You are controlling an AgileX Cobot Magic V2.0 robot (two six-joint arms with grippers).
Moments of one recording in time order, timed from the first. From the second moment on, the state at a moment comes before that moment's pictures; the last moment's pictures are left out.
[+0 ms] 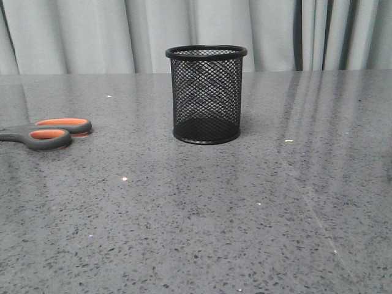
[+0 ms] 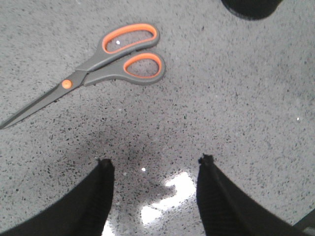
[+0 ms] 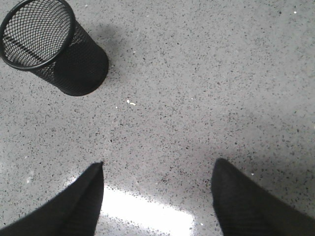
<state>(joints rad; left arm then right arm) -0.02 1.01 -1.07 -0.38 1.24 0.51 0.03 1.01 -1.13 0.34 1.10 -0.22</state>
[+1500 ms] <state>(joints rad) -0.21 1.67 -1.42 -0.09 1.24 1.33 0.09 1.01 -1.13 0.36 1.10 -0.25</state>
